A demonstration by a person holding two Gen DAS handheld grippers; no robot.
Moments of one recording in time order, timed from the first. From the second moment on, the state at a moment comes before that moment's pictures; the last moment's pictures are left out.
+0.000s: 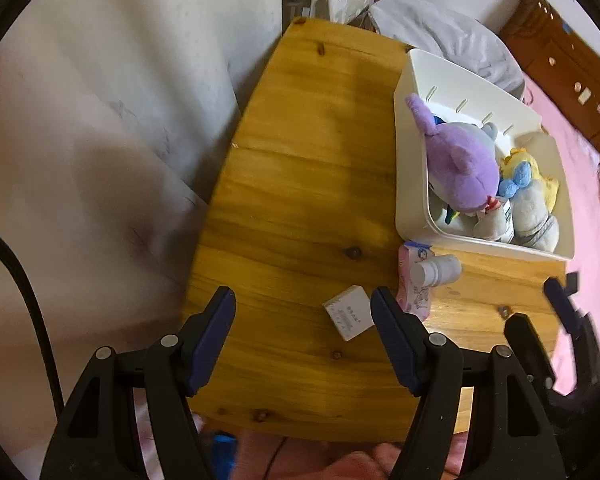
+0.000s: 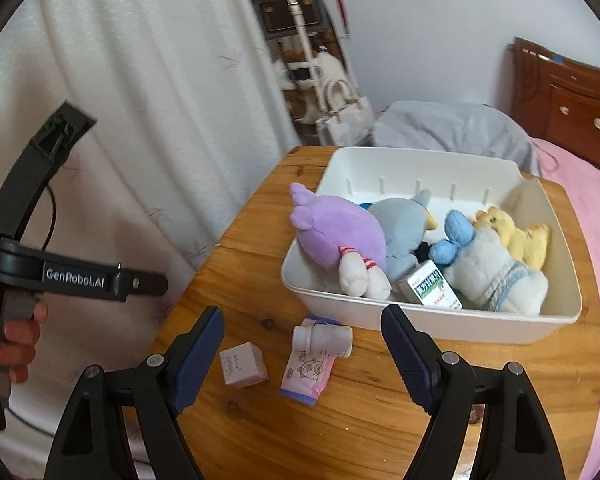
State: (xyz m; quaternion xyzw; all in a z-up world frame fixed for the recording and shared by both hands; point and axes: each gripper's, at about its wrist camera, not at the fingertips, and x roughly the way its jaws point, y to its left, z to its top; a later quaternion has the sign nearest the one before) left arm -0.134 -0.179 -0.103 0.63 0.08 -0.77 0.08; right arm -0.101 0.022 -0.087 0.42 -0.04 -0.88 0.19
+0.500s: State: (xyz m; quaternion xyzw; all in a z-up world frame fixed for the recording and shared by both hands) left arm -0.123 -0.192 -0.170 0.62 0.25 -0.74 0.07; right arm -0.093 0.011 -0.139 0.42 -0.01 -0.90 0.15
